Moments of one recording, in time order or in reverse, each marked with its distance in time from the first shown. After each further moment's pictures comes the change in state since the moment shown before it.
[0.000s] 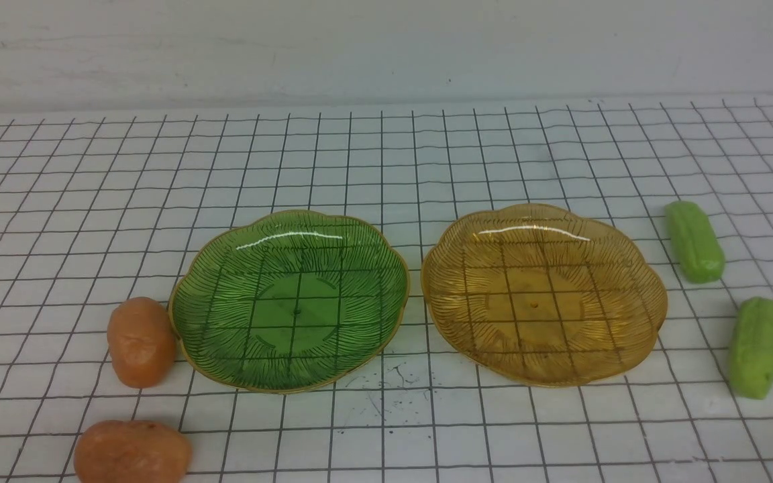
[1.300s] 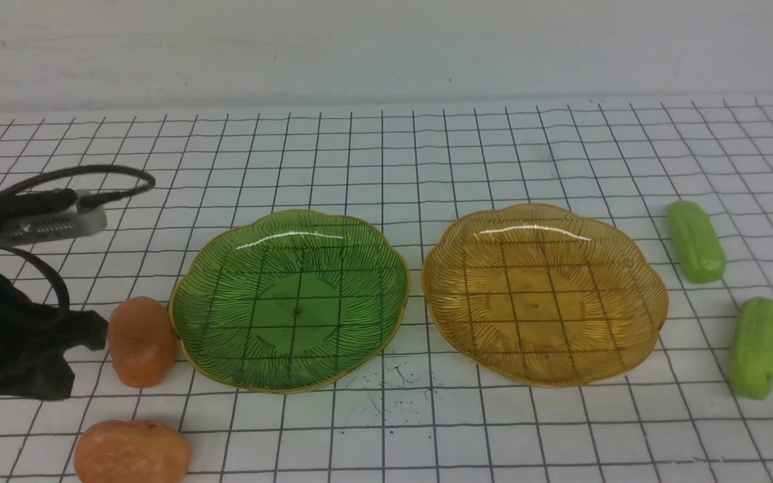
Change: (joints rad) right arm 0.000 0.278 -0.378 0.727 0.464 -0.275; left arm 0.097 1.291 -0.884 0.361 0.969 0.112
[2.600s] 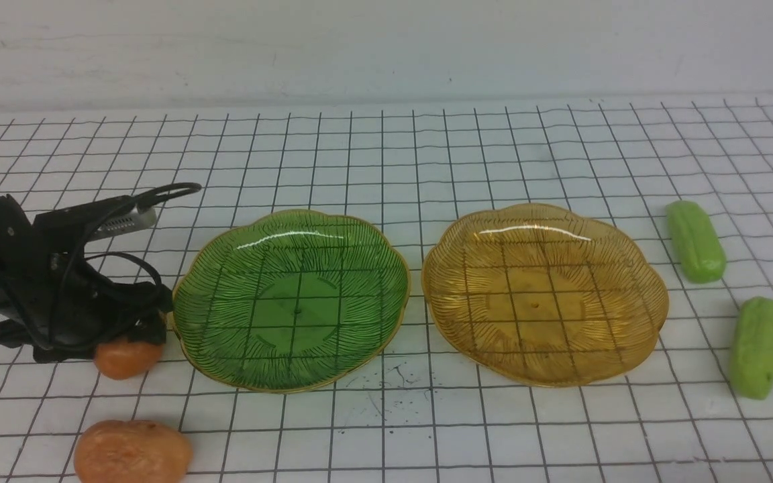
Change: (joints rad) right arm 0.000 0.179 -0.066 -0.018 0.280 -0.132; left arm 0.000 0.416 -0.011 -0.030 -0.495 -0.015
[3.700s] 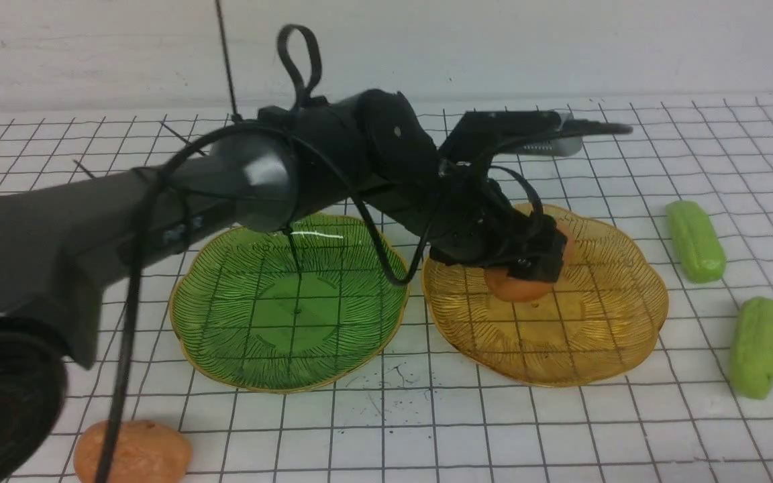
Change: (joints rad) right arm 0.000 0.000 0.000 0.034 0.006 -0.009; left arm -0.670 0.365 -0.722 -0.384 0.162 0.281
